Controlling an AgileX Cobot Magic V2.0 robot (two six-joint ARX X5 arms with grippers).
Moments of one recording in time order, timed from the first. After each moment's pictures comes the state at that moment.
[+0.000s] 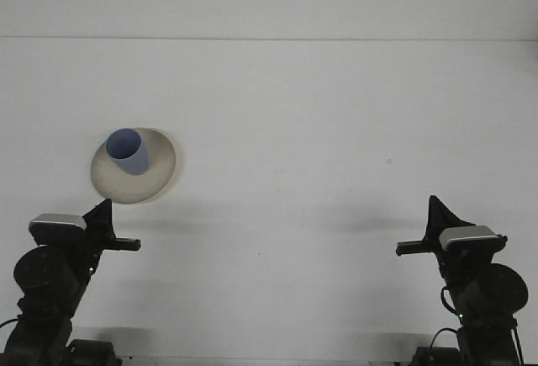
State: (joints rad) left arm -0.06 0.46 0.59 -0.27 0.00 -0.02; right arm -0.03 0.41 0.48 -0.17 -0.15 0.05
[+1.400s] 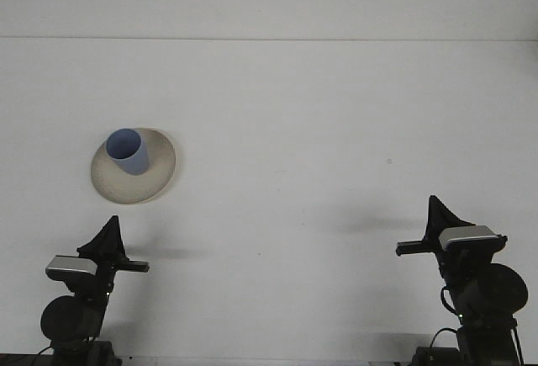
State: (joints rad) left arm -0.03 0.01 0.03 0.17 0.04 -0.04; right arm -0.03 0.41 0.48 -0.17 -0.15 0.05
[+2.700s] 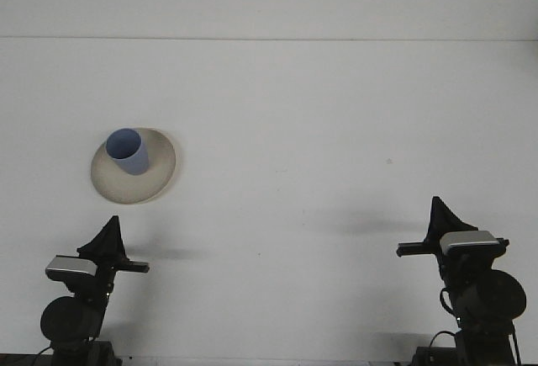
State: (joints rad) left arm -0.03 0.00 0.03 0.17 0.04 -0.04; right arm -0.03 0.36 0.44 -0.12 -0.13 0.05
